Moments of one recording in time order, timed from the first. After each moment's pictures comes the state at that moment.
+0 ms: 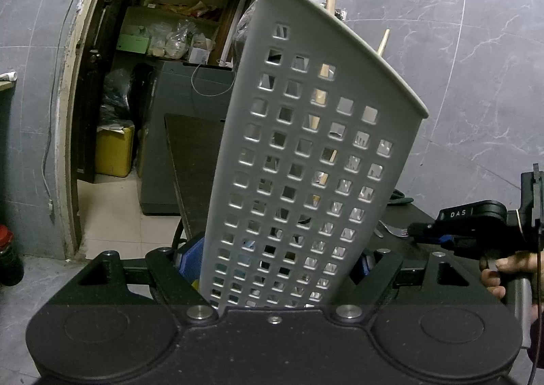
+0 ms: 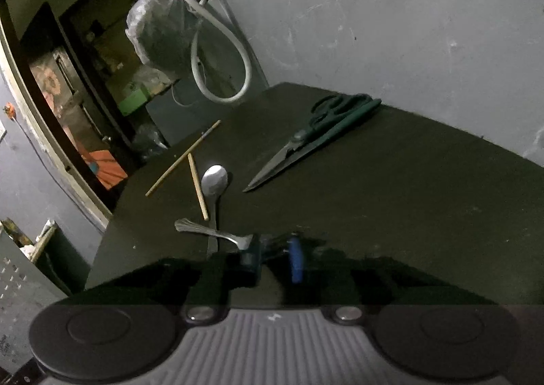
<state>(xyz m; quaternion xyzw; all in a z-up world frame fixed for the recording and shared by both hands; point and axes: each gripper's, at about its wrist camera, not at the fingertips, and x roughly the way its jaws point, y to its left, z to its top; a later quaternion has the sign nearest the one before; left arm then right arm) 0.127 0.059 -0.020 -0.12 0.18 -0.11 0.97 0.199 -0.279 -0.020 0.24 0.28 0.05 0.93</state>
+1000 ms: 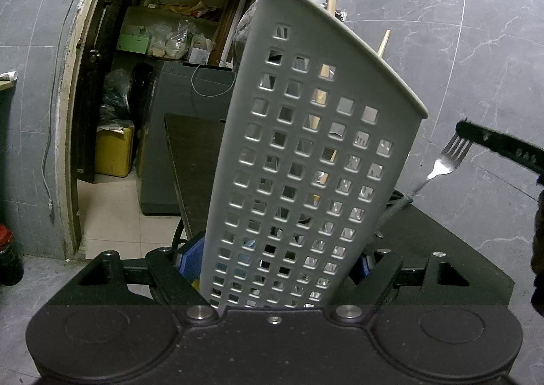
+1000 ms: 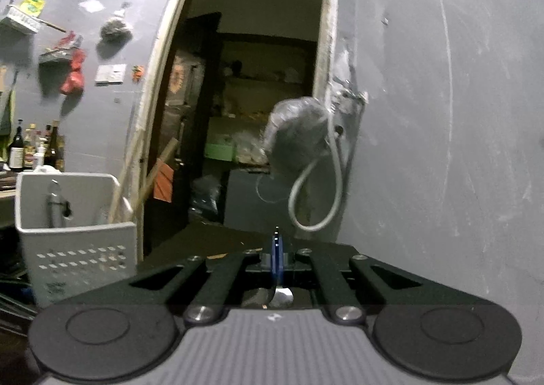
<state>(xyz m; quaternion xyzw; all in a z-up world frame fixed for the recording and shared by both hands) 0.127 0.059 -0.020 -0.12 0.18 -0.11 0.97 0.103 -0.203 0.064 -0.07 0.02 0.13 0.99</state>
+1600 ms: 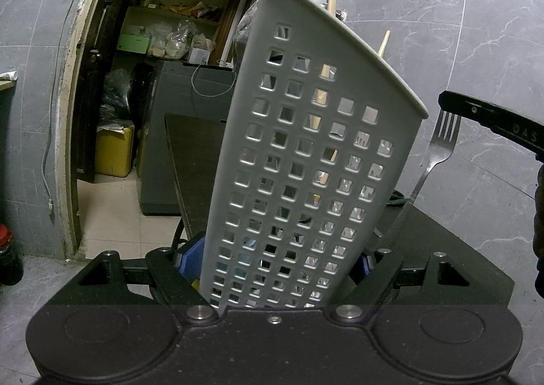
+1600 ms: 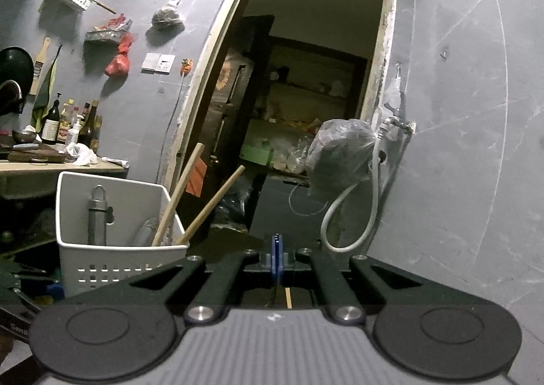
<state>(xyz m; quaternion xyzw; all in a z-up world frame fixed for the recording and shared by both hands) 0.127 0.059 -0.020 -0.12 0.18 -0.11 0.97 0.096 -0.162 0.084 -0.14 0.00 0.19 0.97</state>
